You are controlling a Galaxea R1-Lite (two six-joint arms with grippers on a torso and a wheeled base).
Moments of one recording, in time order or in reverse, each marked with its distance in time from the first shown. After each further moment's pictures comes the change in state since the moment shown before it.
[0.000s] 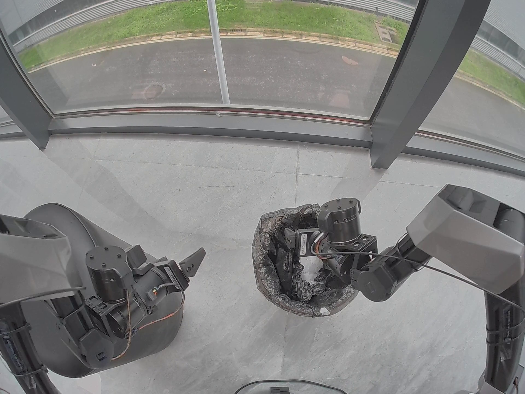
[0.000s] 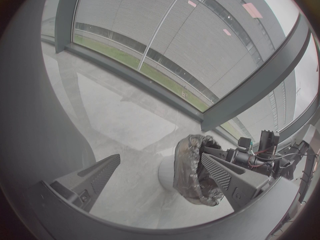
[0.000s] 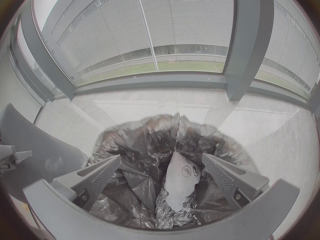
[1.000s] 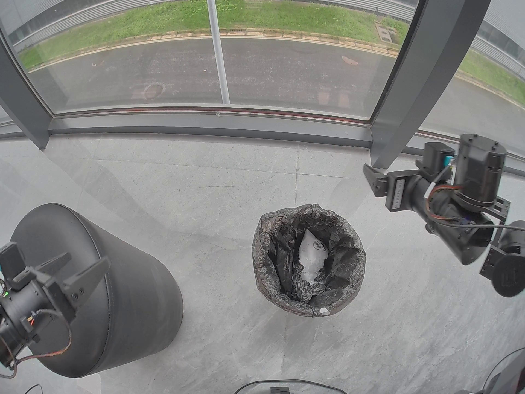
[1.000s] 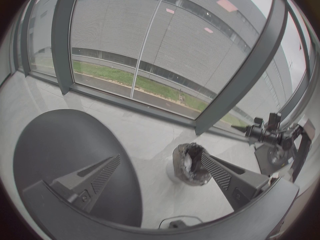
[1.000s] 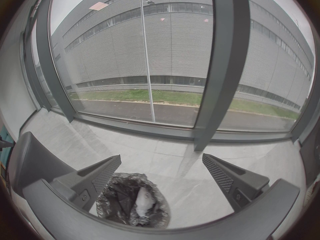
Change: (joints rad) left arm 0.016 -1.126 -0.020 1.081 0.025 0.215; right arm -0.014 -0.712 0.399 0.000 -0.142 -0.237
